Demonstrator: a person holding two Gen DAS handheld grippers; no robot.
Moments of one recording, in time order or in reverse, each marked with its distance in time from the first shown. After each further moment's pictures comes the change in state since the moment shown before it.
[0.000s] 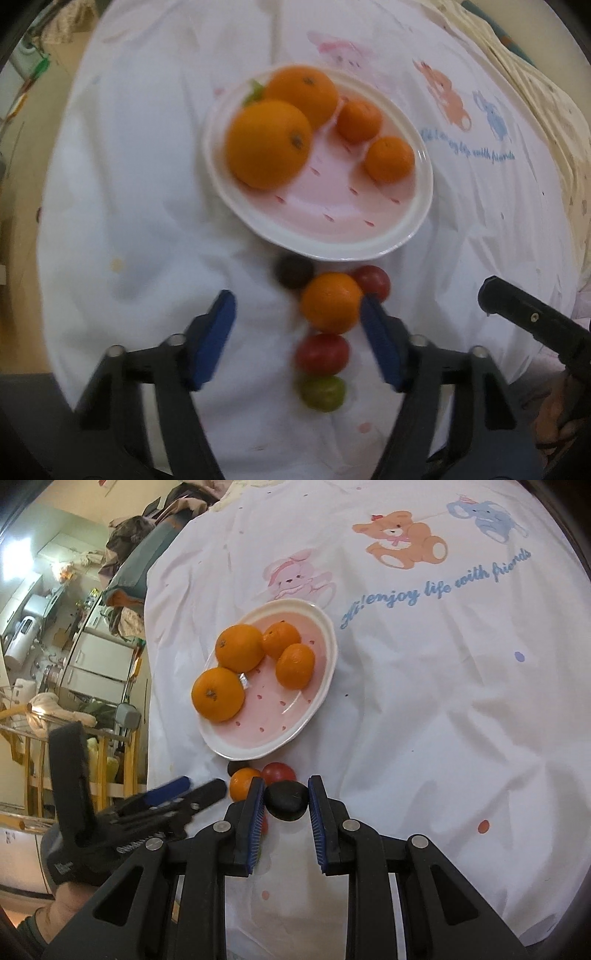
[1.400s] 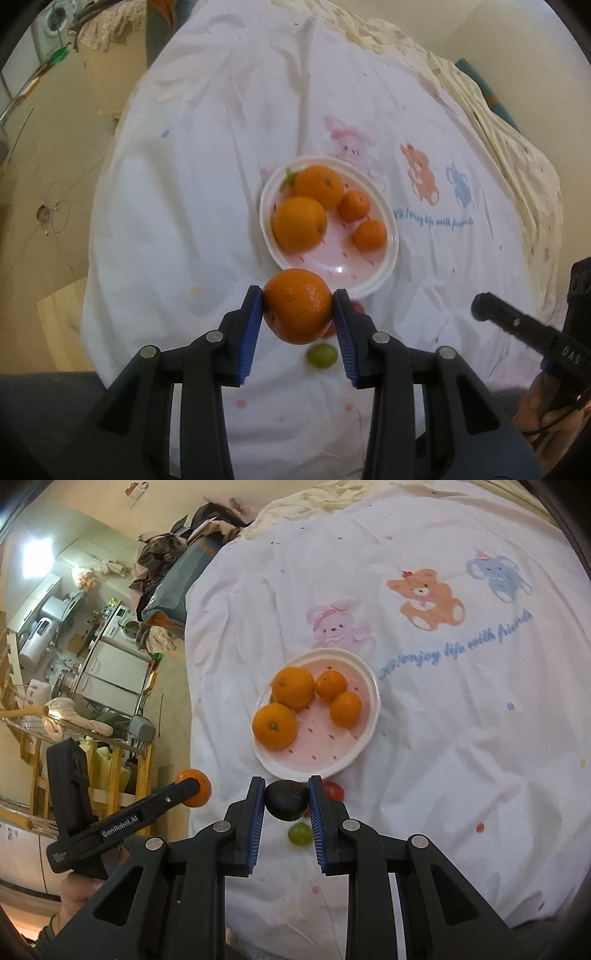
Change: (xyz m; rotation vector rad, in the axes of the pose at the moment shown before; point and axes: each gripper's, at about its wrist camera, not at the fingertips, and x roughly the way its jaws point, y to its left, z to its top) left arm -0.105 0.050 0.013 -0.102 -0.173 -0.109; right arm -0.050 0.064 0.019 -0.068 -0.085 0.022
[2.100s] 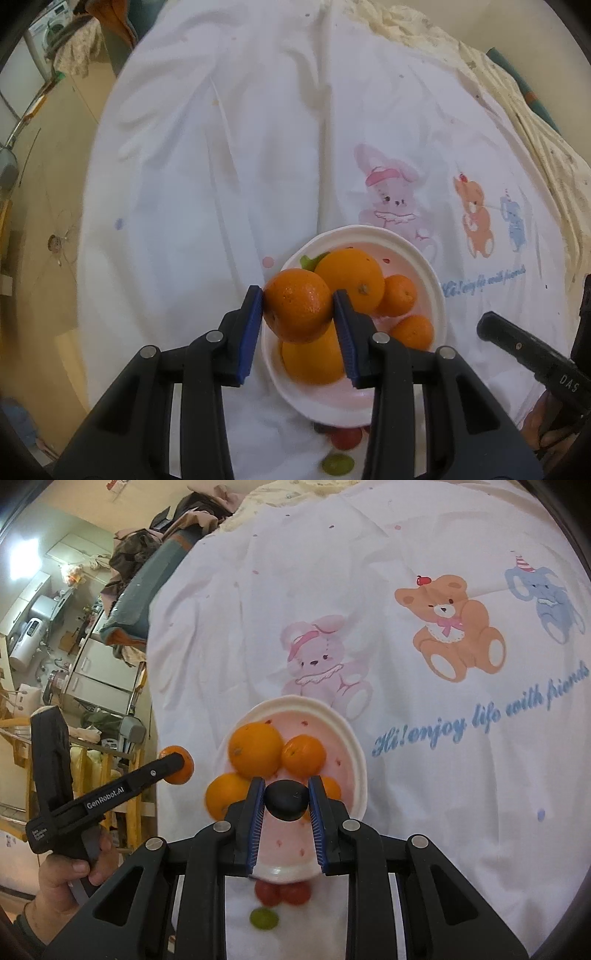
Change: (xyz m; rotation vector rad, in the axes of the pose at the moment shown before) left arm 0.099 -0.009 0.106 0.025 0.036 0.137; right arm 0.087 -0.052 0.093 0.010 0.054 0.001
